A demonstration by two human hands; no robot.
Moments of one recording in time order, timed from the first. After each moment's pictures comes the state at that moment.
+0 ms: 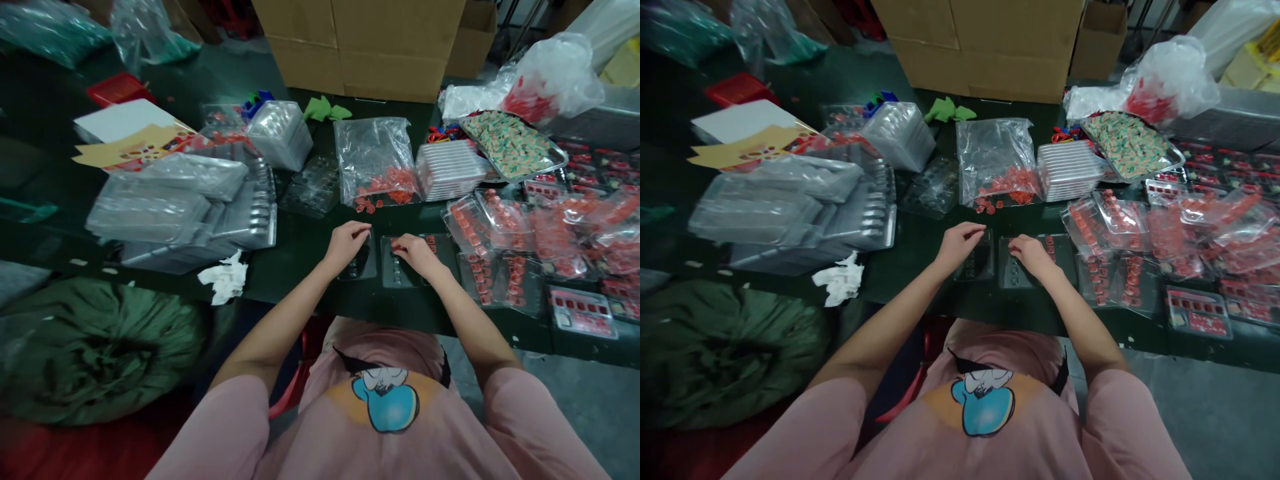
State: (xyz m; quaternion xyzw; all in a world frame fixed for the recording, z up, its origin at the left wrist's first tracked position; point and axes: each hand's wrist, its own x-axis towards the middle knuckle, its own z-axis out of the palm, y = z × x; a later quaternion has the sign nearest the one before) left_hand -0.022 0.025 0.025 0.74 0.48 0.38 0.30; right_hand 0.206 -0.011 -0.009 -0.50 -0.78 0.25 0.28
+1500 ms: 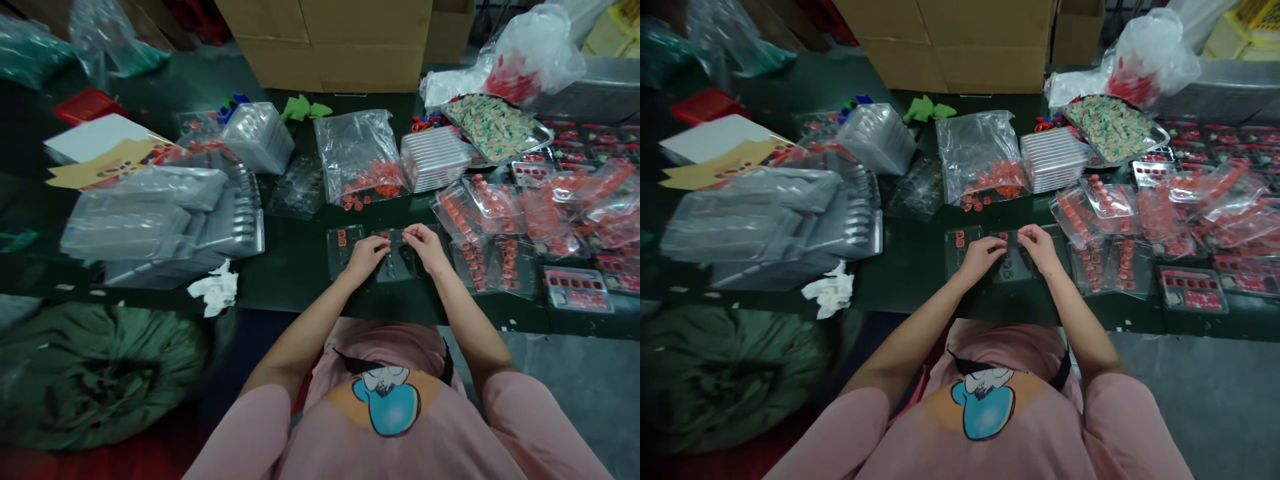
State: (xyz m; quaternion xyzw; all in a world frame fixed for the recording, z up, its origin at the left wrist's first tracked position) left_hand 0.034 -0.002 -0.011 0.77 0.42 0.31 0.36; right_hand 0.221 -0.034 -0.007 -0.54 -0.43 0.47 0.55
